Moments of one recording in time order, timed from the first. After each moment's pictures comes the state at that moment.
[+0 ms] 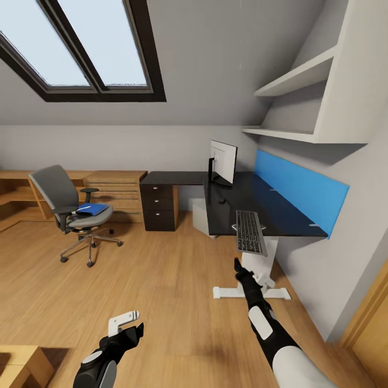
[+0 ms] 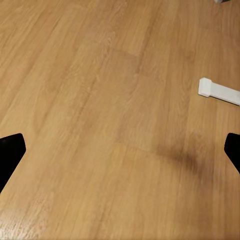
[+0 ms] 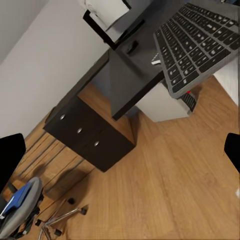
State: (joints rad) left arm -0.08 -0.11 0.04 -1.36 0.21 0.50 0.21; right arm -0.62 0.13 -0.24 -0.49 -0.57 -0.36 0.31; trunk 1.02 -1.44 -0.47
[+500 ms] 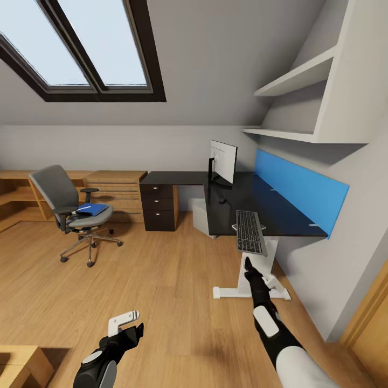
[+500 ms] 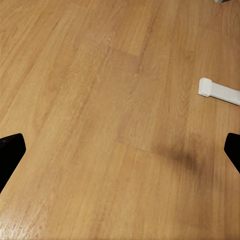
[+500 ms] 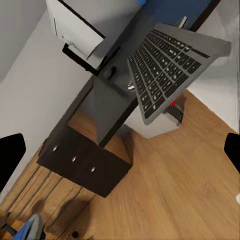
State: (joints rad) left arm -0.08 -0.11 0.04 -1.36 0.21 0.50 0.21; right arm -0.62 0.12 -0.27 -0.49 -0.73 -0.39 0.30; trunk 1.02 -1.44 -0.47
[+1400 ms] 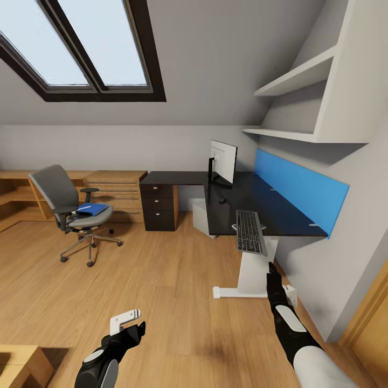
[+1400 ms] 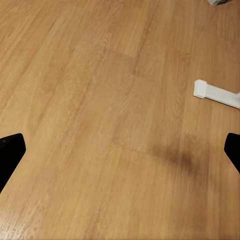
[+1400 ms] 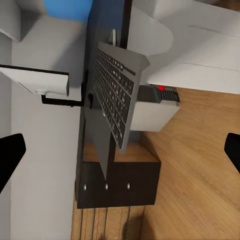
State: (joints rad) left arm -0.08 -0.12 0.03 -1.37 0.22 0.51 0.22; right arm -0.62 0.02 -0.27 -0.49 -1.30 -0.18 0.30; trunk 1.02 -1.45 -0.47
